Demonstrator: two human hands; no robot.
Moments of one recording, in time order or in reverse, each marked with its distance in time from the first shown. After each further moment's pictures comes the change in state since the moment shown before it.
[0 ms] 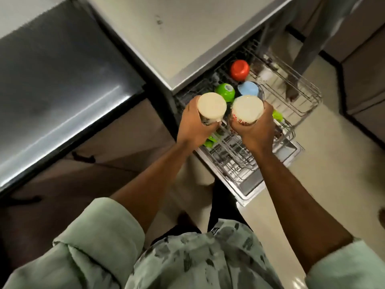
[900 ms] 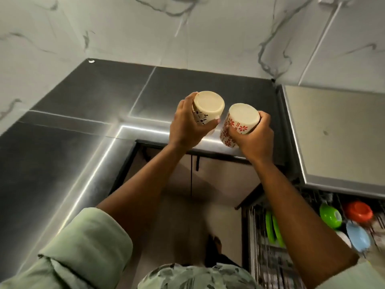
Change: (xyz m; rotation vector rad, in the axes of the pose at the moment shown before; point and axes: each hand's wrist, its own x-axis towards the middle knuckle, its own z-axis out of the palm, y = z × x) left_hand -0.119 -0.060 -0.384 0.205 0.893 -0.167; right_hand -0.160 -0.321 0.187 0.160 -0.609 -0.740
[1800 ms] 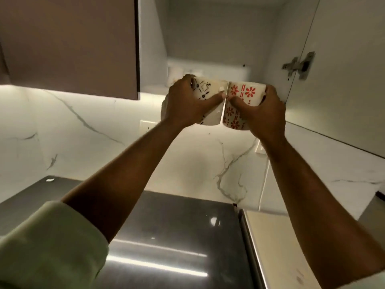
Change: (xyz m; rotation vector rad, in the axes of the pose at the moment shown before) left_hand 0.344 0.245 -0.036 -0.037 0.334 0.329; right_hand 0.336 -0.210 -0.159 0.110 0.338 -0.395
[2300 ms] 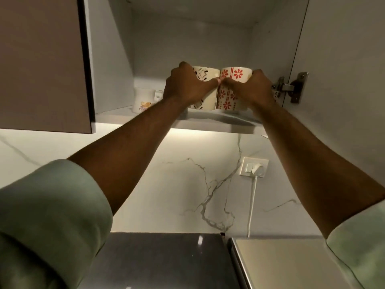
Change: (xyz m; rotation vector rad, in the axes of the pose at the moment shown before) left_hand 0.160 -0.004 0.095 0.021 -0.111 0.002; right_hand 0.182 0.027 0.036 -0.157 0.012 0.083
